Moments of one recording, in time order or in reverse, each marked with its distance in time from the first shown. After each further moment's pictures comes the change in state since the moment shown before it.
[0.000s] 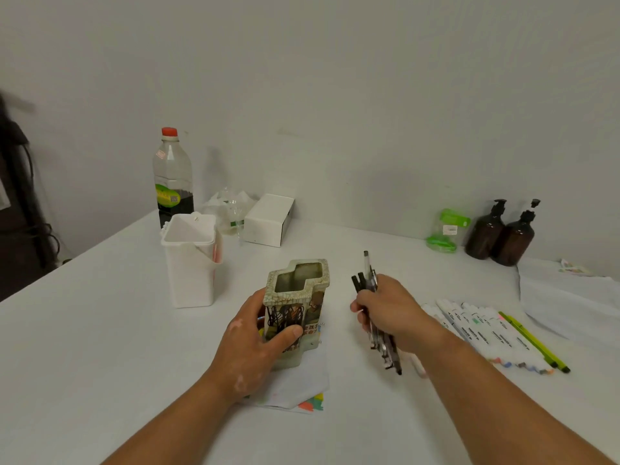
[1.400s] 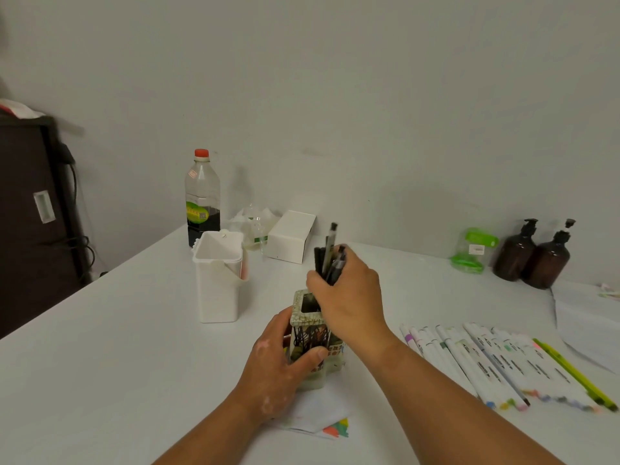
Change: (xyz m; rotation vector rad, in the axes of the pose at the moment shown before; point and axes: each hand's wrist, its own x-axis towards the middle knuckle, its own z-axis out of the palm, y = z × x) left_hand -0.002 0.004 0.003 -0.102 -0.022 -0.037; right_hand -0.009 -0.062 0.084 -0.153 0.277 -0.594
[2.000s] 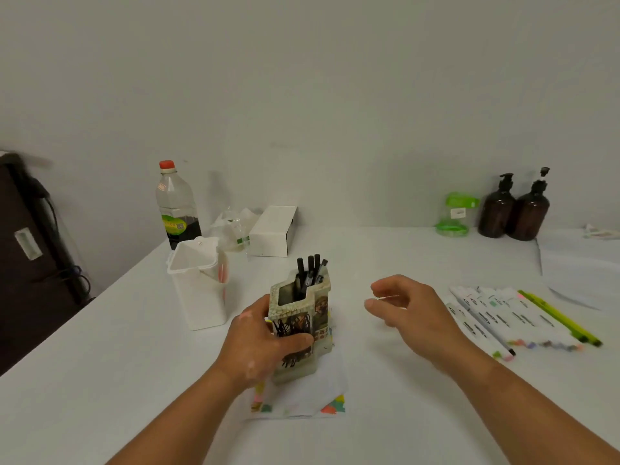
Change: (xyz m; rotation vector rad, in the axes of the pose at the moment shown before) left_hand 0.020 0.032 -0.016 0.284 -0.071 -0.106; right_hand -0.046 0.085 -0.103 0.146 -0.129 0.362
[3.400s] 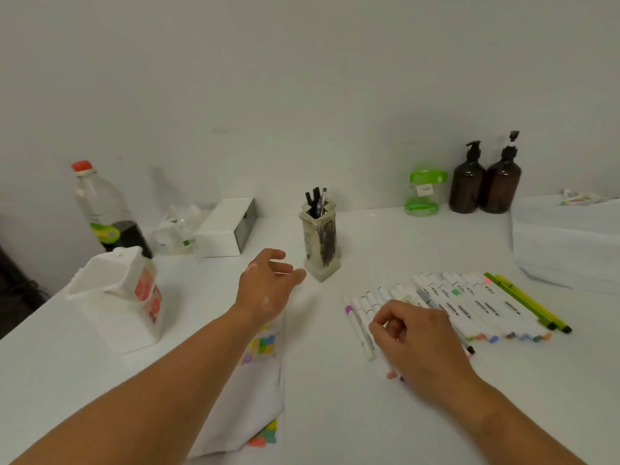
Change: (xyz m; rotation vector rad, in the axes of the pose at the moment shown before) left_hand 0.117 0.044 0.106 0.010 0.077 -0.085; right_hand -0.003 0.073 -0.061 -0.265 0.089 -0.095
